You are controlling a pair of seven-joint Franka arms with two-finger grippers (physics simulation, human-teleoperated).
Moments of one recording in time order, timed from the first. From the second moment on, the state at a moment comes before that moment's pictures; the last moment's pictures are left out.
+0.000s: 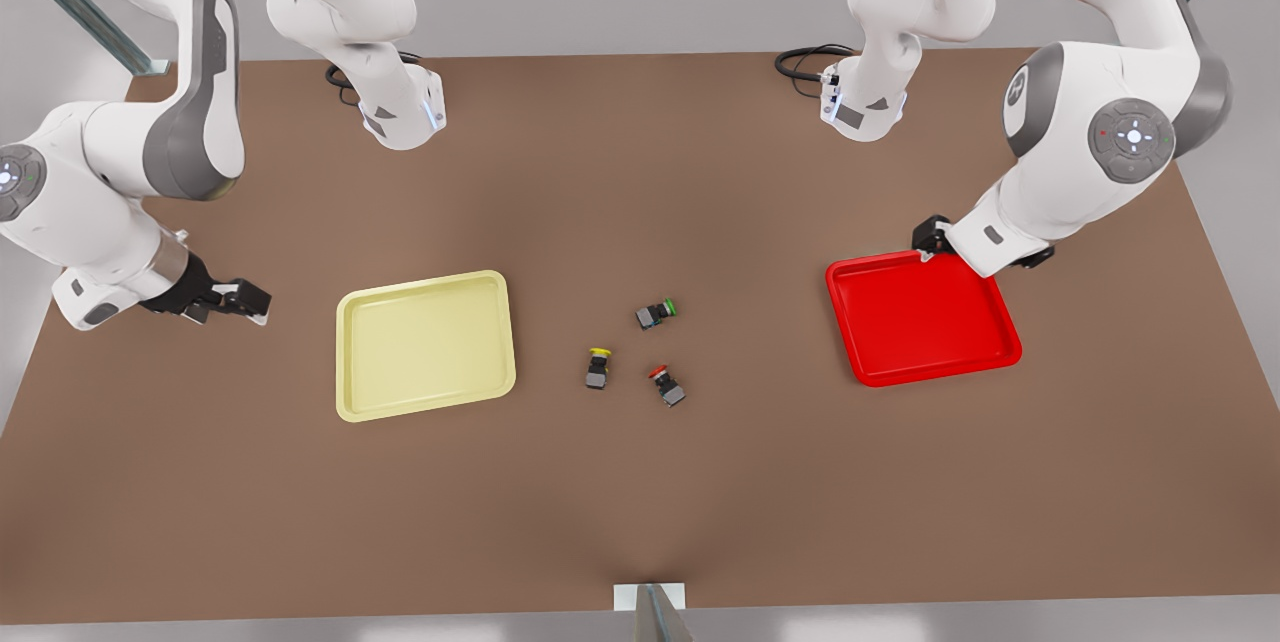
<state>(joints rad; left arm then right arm) -0.35 0.18 0.19 -1.43 -0.01 1.47 0.04 -0.01 0.13 -0.05 -1.62 0.04 1.79 0.00</state>
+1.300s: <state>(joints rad) -0.60 0.93 0.02 -1.21 -0.13 2.29 -1.33 0.37 0.98 0.39 -1.23 -0.33 2.09 1.03</state>
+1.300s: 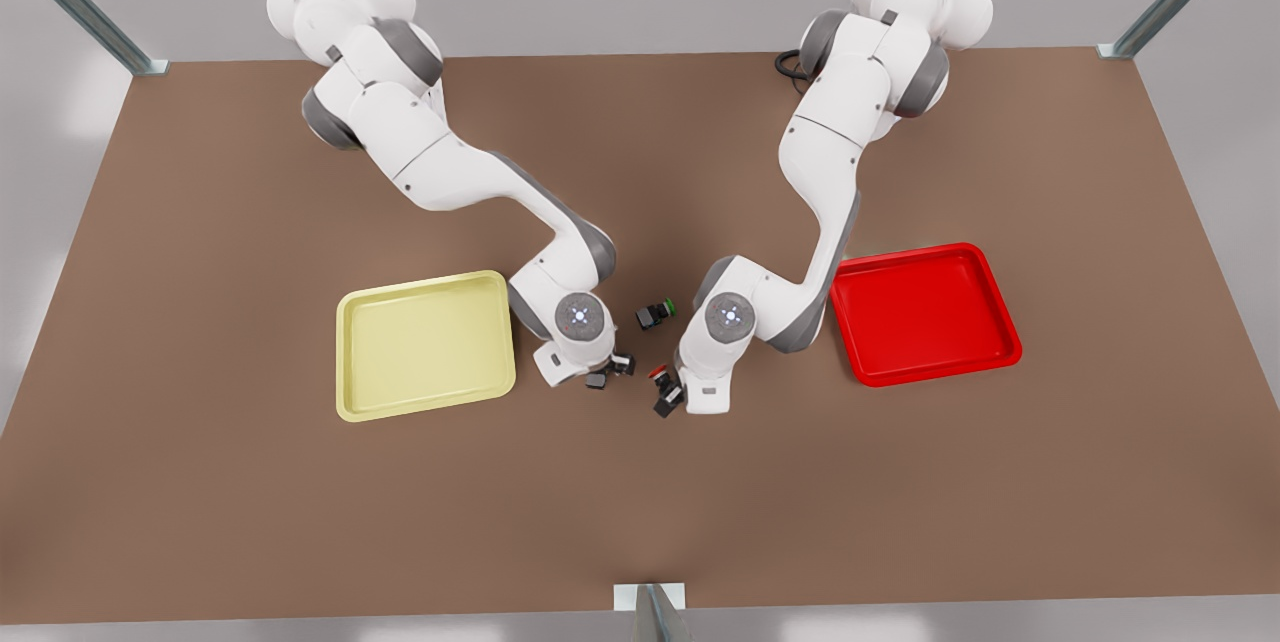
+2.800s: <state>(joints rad) -0.63 1.04 0.02 -1.16 -0.11 2.29 -1.26 -0.11 0.39 0.39 -2.16 -0.34 2.42 0.47</state>
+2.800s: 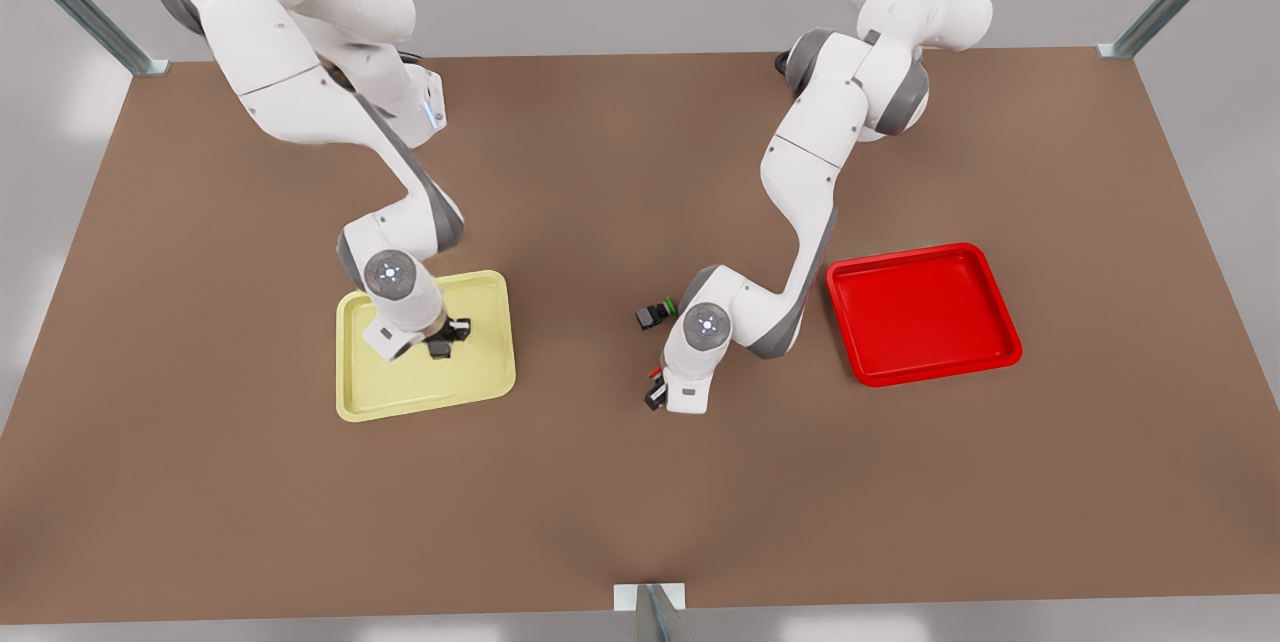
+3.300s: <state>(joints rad) -0.63 1.05 0.02 -1.15 -0.13 2.31 -1.26 0.07 0.13 0.13 -1.47 -0.11 1.57 0.28</state>
